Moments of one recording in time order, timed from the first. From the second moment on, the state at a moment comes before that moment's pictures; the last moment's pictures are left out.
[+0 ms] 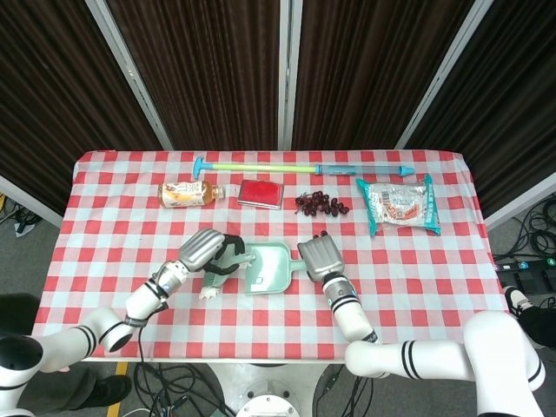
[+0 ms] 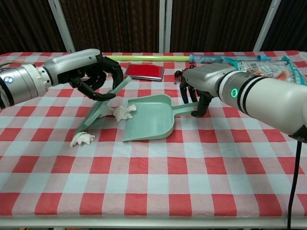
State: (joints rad) left arm -0.81 -1.68 -0.04 -1.03 1.60 1.02 -0.63; right arm 1.00 -1.71 0.17 -1.57 -0.49 1.10 -0.93
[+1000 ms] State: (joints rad) left arm -0.66 -1.51 -0.06 -1.48 1.39 1.10 -0.38; right arm 1.02 -1.67 0.14 -1.51 -0.58 0.96 -0.84
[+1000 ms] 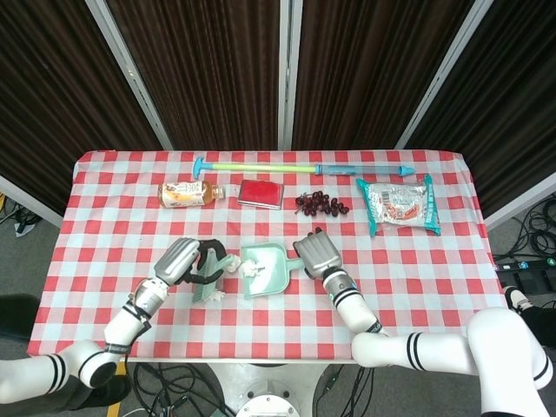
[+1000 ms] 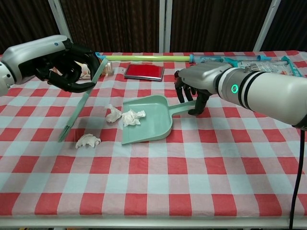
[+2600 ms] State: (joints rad) left arm -0.72 -1.80 -0.27 -1.40 1.33 1.06 -0.29; right arm 1.04 -1.74 0.15 -1.46 -0.54 0.99 -0.81
